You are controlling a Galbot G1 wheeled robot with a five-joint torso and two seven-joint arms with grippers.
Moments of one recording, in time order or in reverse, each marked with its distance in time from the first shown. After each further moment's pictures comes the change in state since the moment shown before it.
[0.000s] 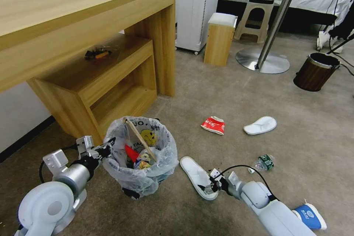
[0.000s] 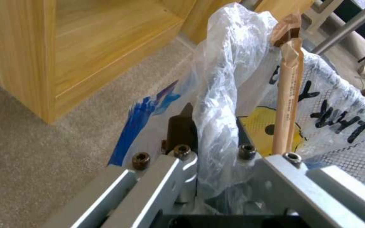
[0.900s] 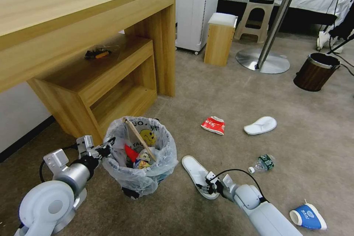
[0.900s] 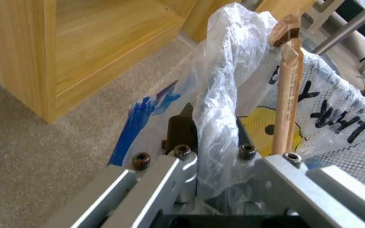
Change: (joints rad) left arm -0.012 0.003 0.009 0.017 -0.001 -0.001 0.001; right arm 0.019 0.051 0.016 -0.100 -0.022 0.022 0.021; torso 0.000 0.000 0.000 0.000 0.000
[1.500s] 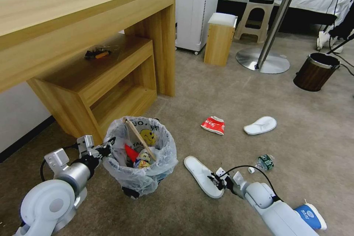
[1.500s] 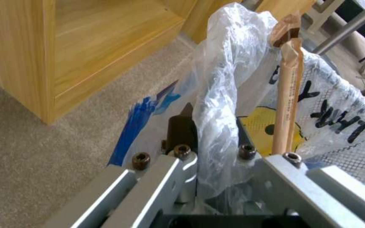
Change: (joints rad) left arm -0.008 0.002 0.002 0.008 -0.001 -0.001 0.002; right arm -0.027 -0.087 0.015 0.090 0.033 0.002 0.037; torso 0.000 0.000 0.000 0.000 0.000
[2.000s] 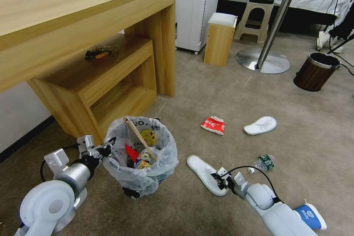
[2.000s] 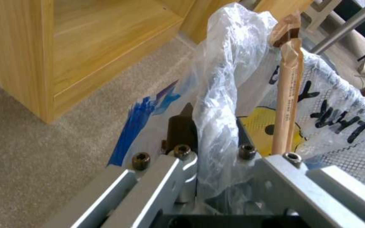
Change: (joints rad) left arm 0.013 0.002 -0.005 -0.015 -0.001 -0.001 0.001; right arm -0.009 0.008 0.014 -0.007 -0.002 0.032 0.044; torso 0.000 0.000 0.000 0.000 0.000
